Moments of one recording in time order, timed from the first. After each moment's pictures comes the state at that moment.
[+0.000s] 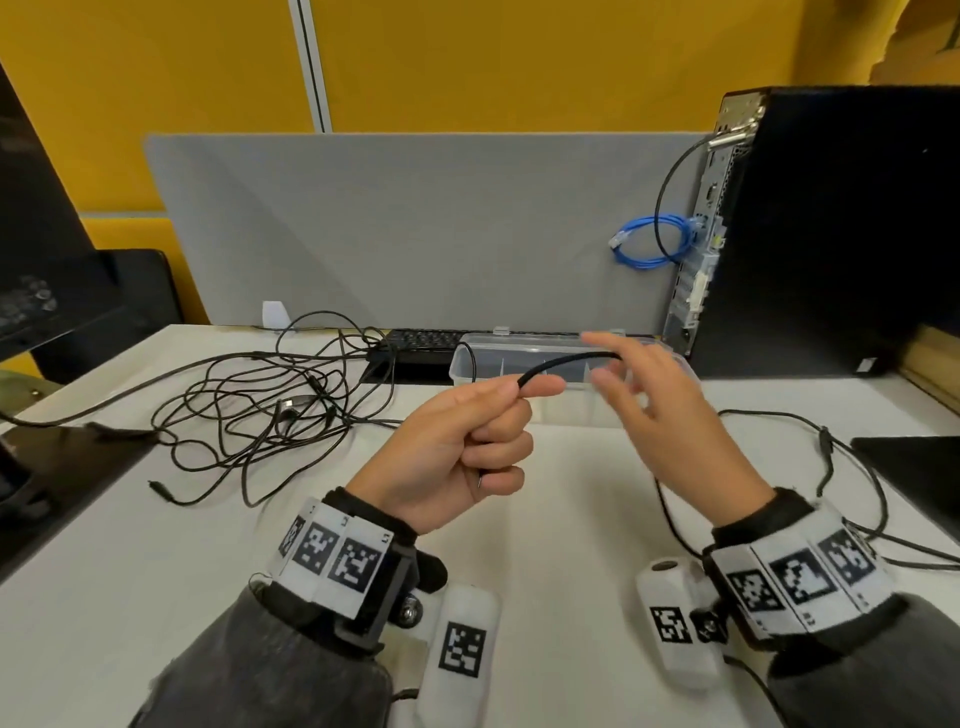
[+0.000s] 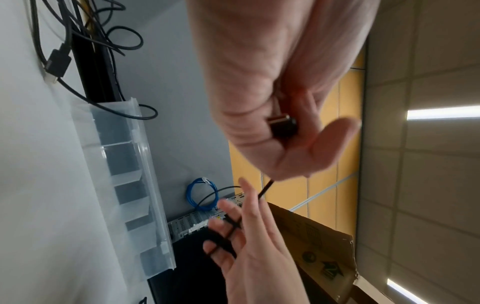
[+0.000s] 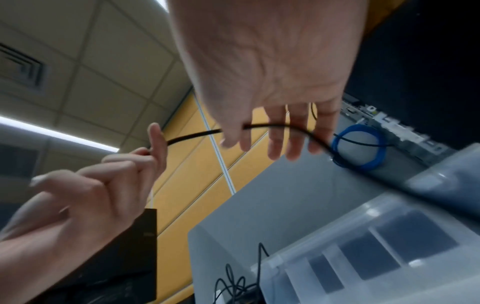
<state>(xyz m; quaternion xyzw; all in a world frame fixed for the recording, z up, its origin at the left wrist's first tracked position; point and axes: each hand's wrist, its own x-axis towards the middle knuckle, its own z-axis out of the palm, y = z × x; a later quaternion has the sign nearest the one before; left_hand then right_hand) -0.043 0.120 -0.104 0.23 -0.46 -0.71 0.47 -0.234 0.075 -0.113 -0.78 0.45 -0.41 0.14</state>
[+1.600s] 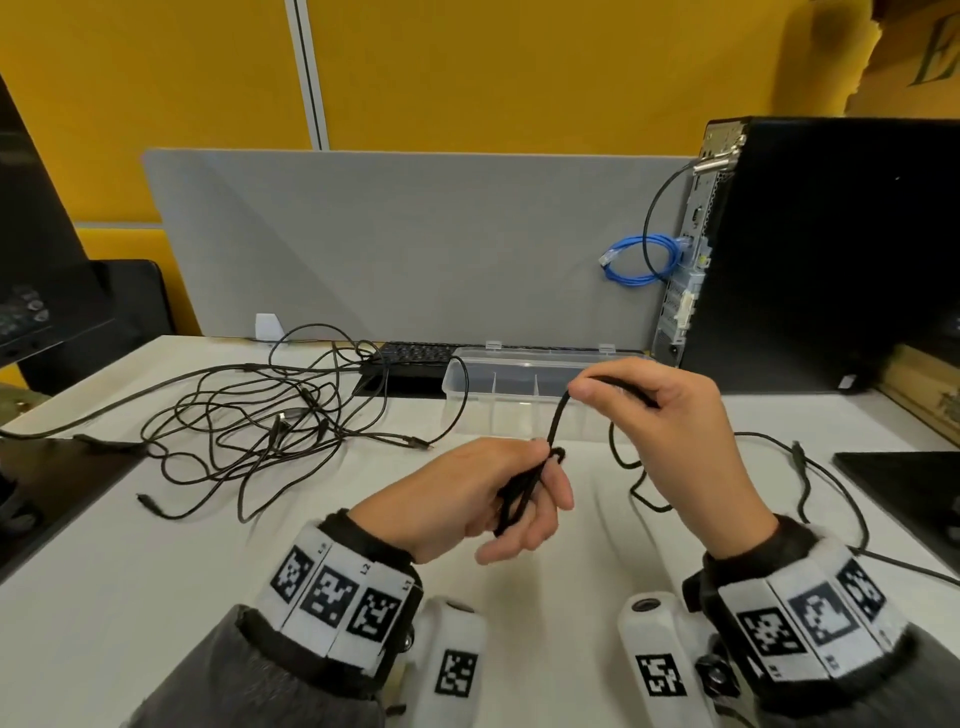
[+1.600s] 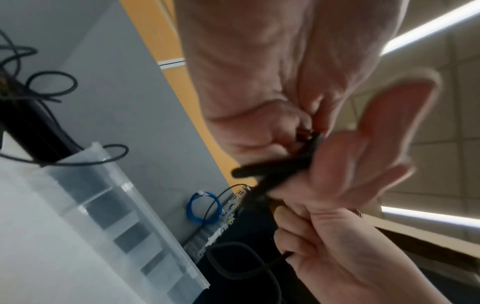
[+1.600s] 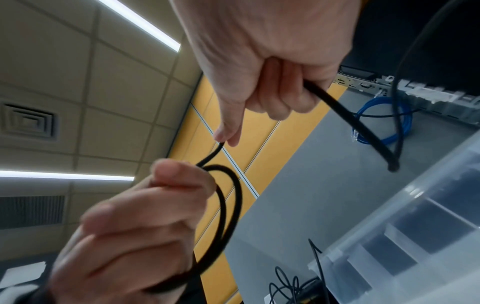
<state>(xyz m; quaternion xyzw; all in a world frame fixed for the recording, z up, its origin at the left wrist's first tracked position) -0.052 0.132 -0.104 0.34 -0.65 -0.61 0.31 -0.226 0.098 -0.094 -0.71 0.34 -0.56 0.26</state>
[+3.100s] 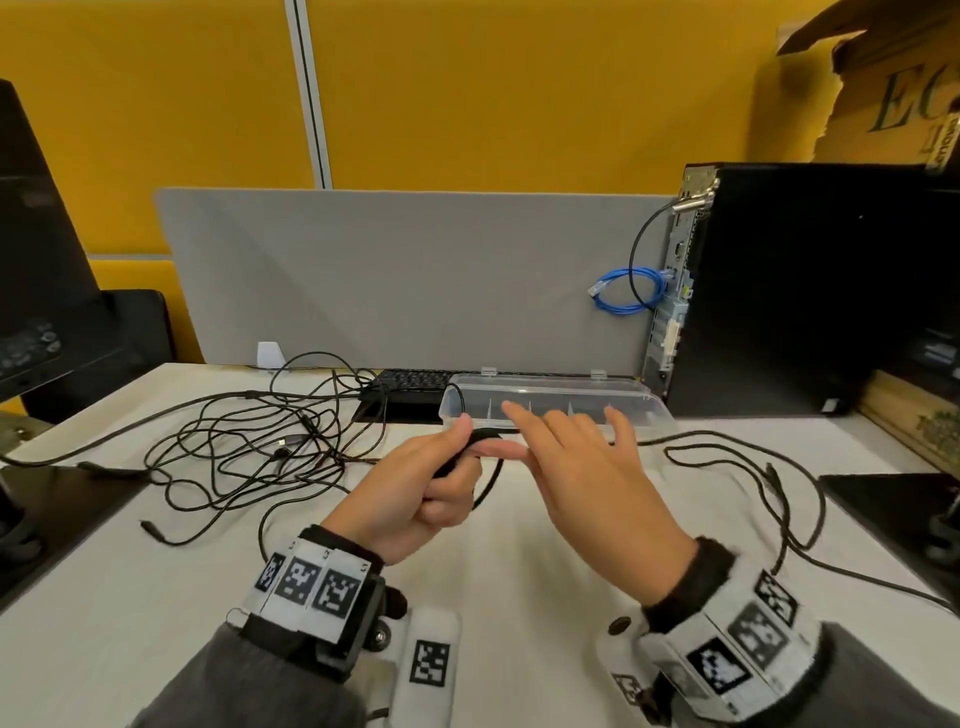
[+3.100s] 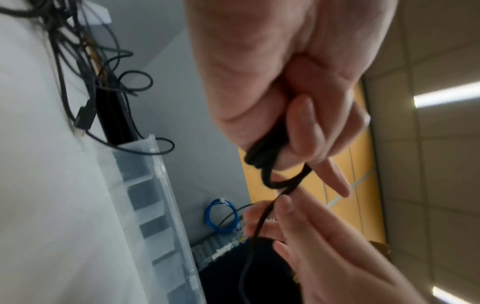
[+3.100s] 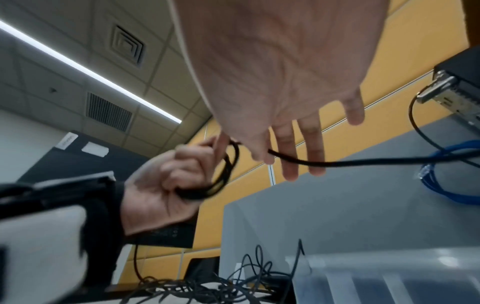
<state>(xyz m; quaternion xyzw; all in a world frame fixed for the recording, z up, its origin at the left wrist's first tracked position) -0.031 0.119 -0.106 0.32 -0.52 -0.63 0.48 -0.198 0.105 -0.114 -0.84 0.48 -0.22 -0.13</state>
